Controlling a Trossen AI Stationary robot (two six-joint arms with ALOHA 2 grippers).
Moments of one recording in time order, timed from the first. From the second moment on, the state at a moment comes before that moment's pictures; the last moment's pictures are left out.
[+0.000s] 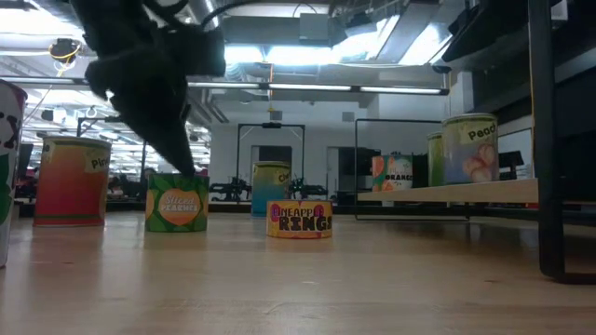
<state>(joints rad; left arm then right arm) -0.35 1.57 0.92 -0.50 -0.38 -0.57 0.15 0.90 0.88 -0.72 0.21 0.02</state>
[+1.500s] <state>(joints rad) -0.35 1.60 1.07 -0.53 -0.37 -0.38 0.15 0.90 0.88 -0.72 0.21 0.02</state>
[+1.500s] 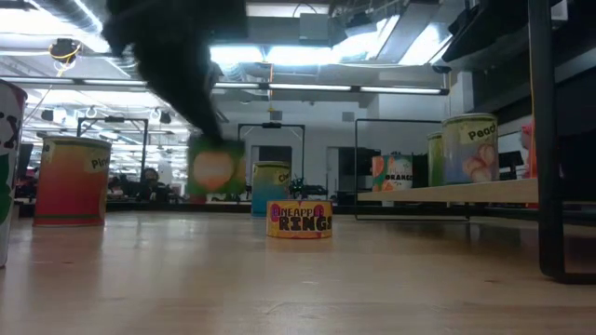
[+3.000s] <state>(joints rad) -0.06 2.07 1.70 -0.36 -0.13 0.19 0.15 0.95 0.88 -0.72 0.21 0.02</state>
